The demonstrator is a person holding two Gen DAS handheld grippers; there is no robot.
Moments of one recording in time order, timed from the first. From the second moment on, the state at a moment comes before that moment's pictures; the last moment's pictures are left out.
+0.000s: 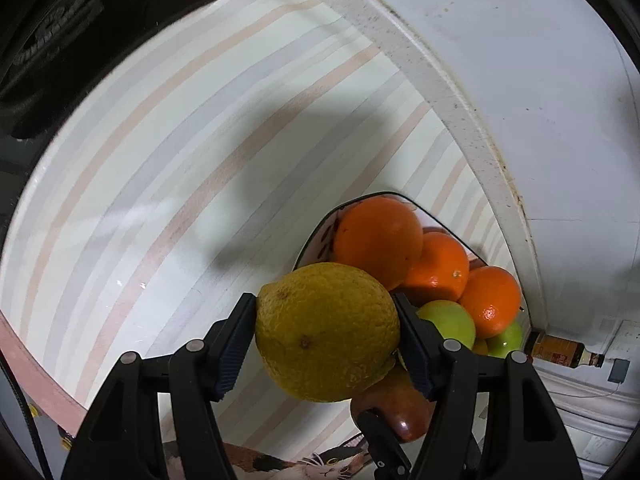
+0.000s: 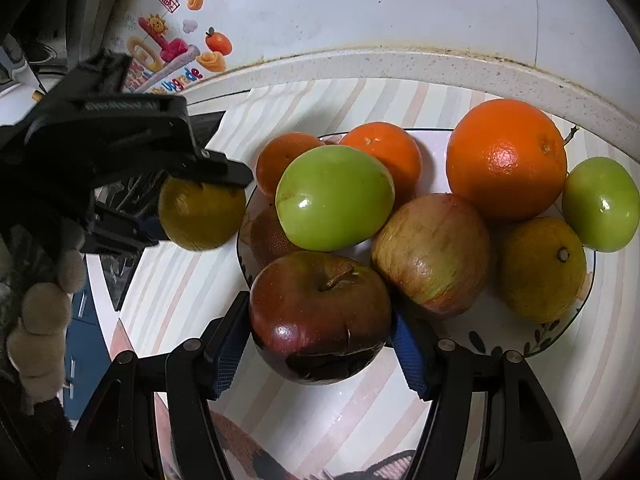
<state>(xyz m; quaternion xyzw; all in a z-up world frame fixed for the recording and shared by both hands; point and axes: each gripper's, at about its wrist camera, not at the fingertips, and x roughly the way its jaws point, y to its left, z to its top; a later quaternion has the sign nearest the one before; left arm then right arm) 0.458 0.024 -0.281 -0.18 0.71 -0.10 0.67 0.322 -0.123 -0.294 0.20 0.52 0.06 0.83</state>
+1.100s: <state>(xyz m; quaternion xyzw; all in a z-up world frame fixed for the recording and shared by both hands) 0.456 0.021 -0.267 -0.14 0.70 -0.08 0.70 0.321 -0.142 -0.277 0.26 0.55 0.04 0.80</state>
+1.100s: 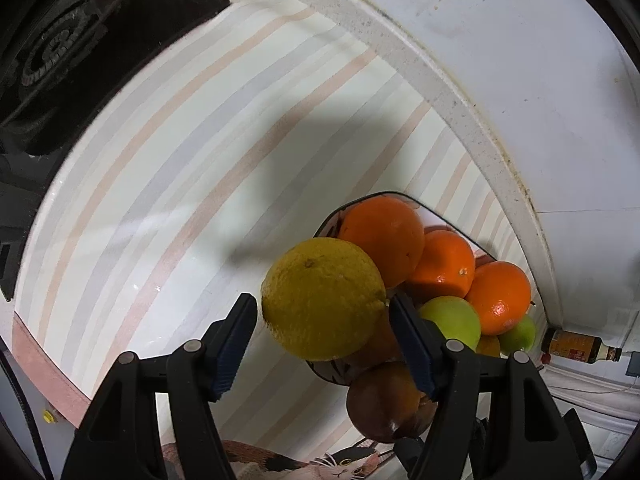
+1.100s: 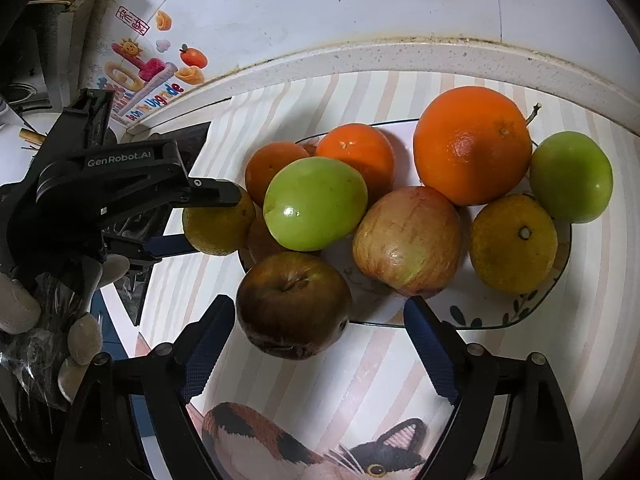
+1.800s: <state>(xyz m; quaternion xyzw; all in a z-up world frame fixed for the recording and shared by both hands) 0.343 0.023 -0.157 0.01 0.56 -0.07 0.82 0.246 -0.200 -0.177 0.13 0.50 -0.10 0.85</state>
